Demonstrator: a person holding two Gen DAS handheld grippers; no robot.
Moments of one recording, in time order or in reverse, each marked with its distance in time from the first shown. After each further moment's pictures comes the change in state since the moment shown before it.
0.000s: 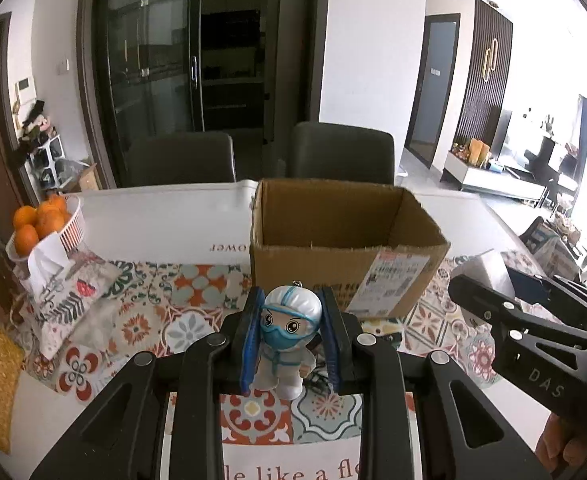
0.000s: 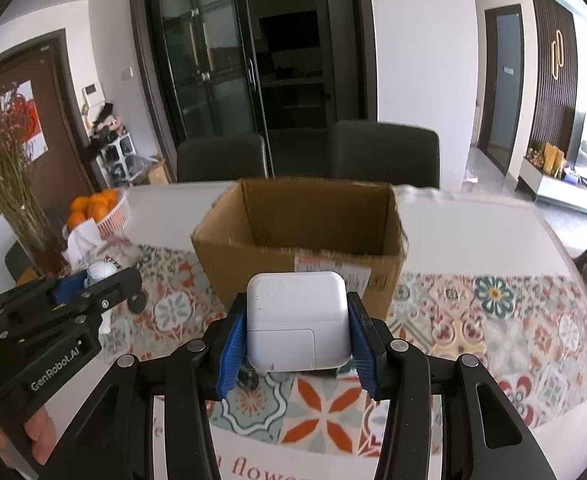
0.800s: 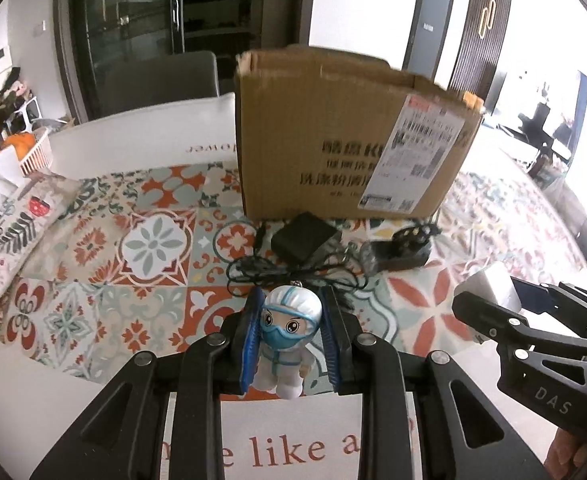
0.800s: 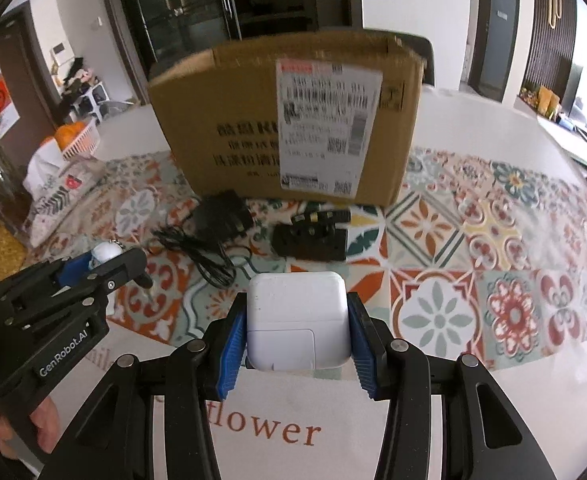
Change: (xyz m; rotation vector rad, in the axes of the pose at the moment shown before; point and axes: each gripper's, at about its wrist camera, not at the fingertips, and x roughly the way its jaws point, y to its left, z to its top) left arm 0.073 0.011 -0.102 0.021 0.175 -0.050; right arm 0.065 0.001 -0.103 0.056 0.242 -0.043
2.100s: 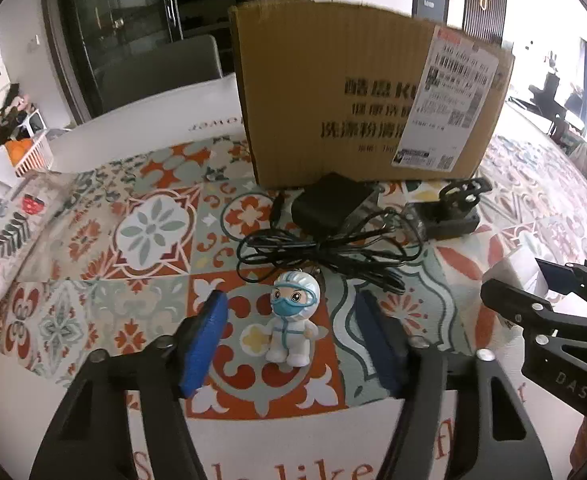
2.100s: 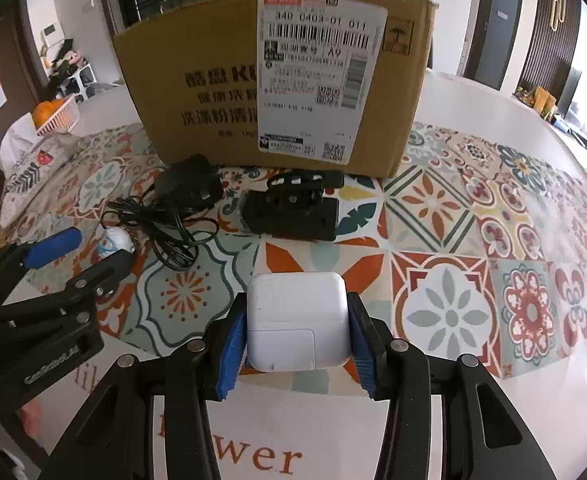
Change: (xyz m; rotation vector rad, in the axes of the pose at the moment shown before) left arm 0.057 0.007 -0.022 0.078 0.055 0.078; right arm 0.051 -0.010 -0.016 -0.017 0.060 -0.059
